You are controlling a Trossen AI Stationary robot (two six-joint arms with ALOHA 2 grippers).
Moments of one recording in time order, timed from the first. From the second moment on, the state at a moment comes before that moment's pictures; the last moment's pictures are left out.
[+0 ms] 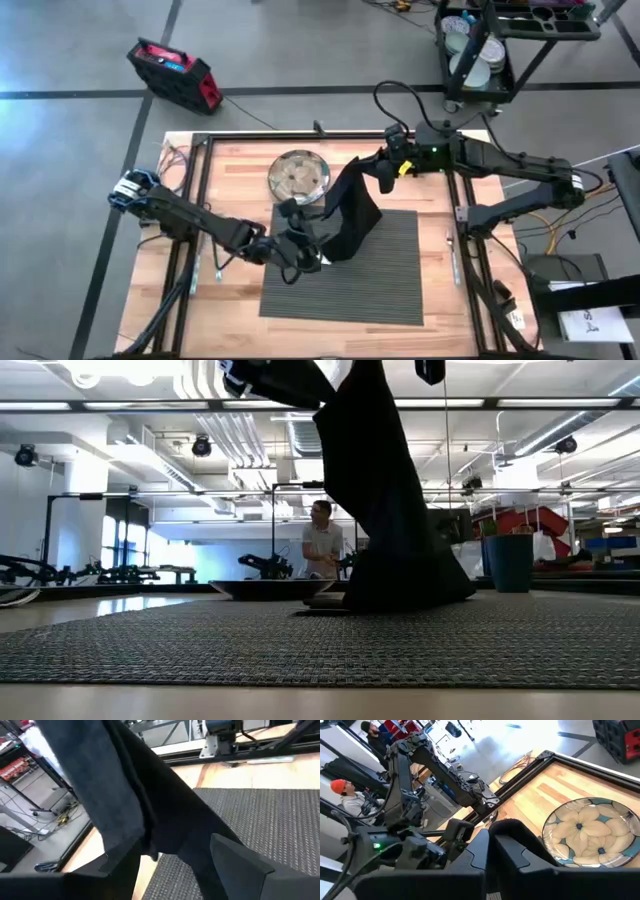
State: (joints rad) left arm -0.37 1.56 1.13 -0.09 -0.83 -0.10; right arm -0.16 1.19 1.29 -0.36 -0.09 0.64
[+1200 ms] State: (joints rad) left arm -0.28 1.53 1.15 -0.16 -0.87 -0.03; right arm -0.16 1.19 1.29 -0.39 -0.11 0.64
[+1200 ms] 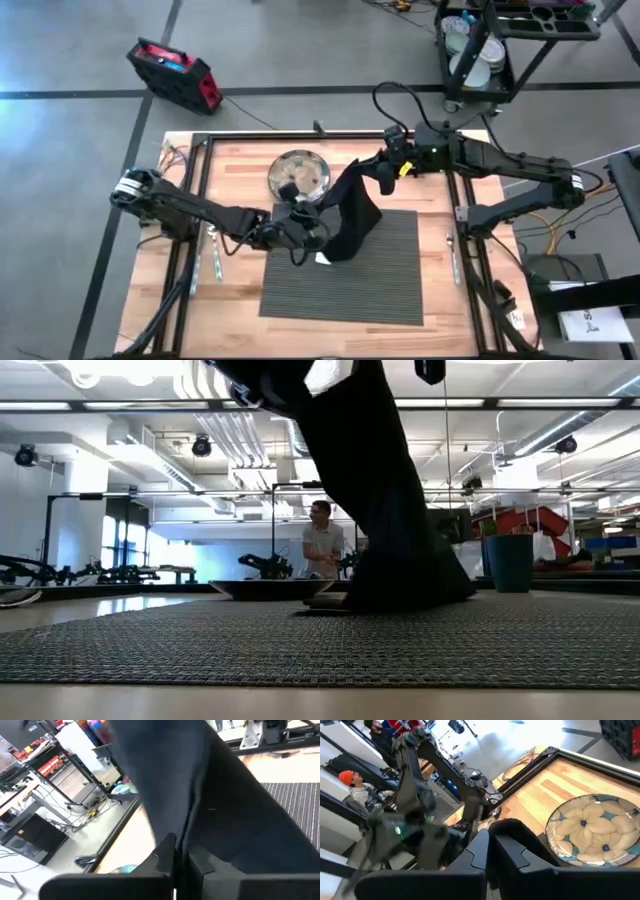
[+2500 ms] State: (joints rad) left arm -0.33 1.65 2.01 -0.79 -0.56 -0.23; right arm -0.14 1.15 1.59 -0.61 -0.16 0.69
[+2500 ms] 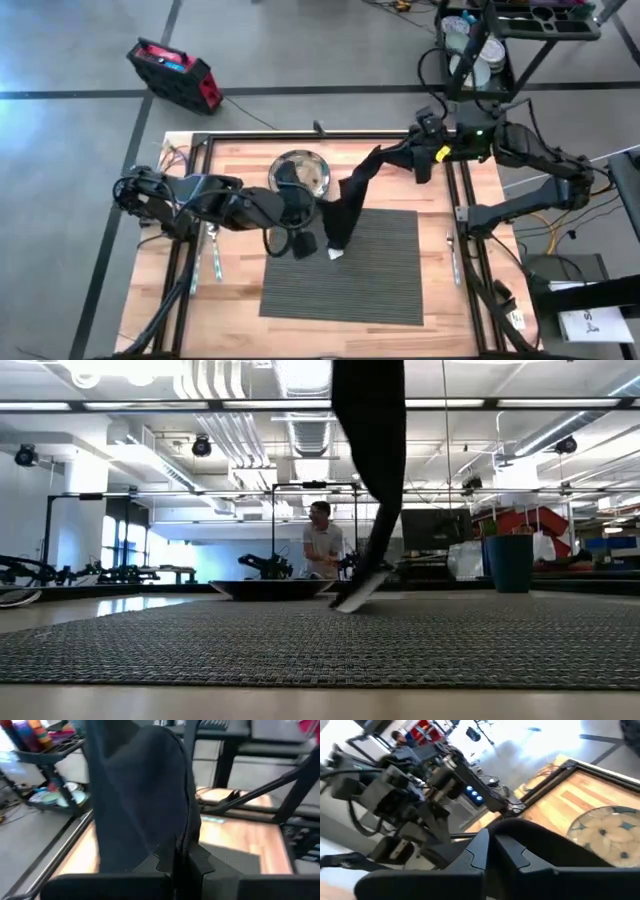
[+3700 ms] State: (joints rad) left arm -0.22 1.53 1.91 -1.52 -0.63 -0.30; right arm -0.38 1.59 1.72 -0.50 -0.40 0.52
